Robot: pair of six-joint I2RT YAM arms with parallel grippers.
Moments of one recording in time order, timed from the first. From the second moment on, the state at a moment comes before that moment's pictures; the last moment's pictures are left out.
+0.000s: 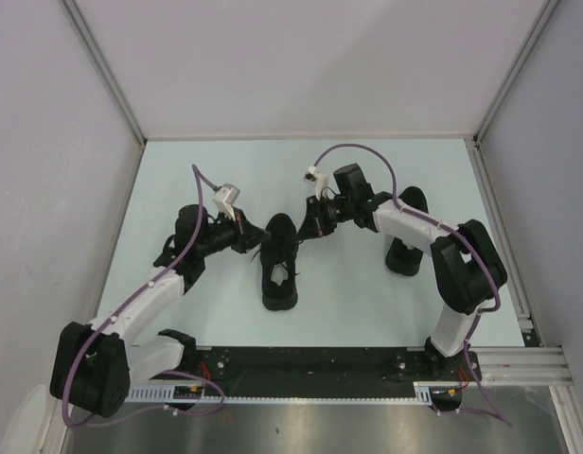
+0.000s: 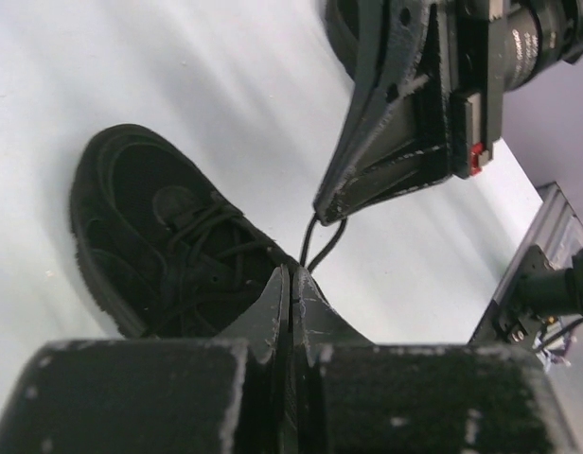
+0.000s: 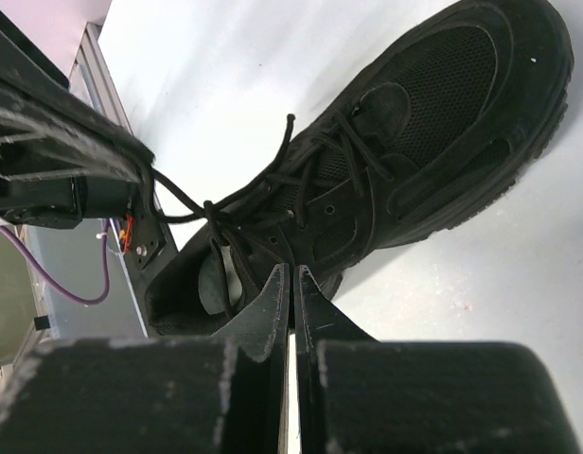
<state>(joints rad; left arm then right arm) -0.32 1.09 0.57 0.18 0.58 -0.38 0.56 1.77 1.22 -0.17 -0.77 0.28</state>
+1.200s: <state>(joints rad) -0.23 0.94 0.52 -0.02 0.47 -0.34 0.51 1.71 1.14 -0.29 -0.77 0.12</state>
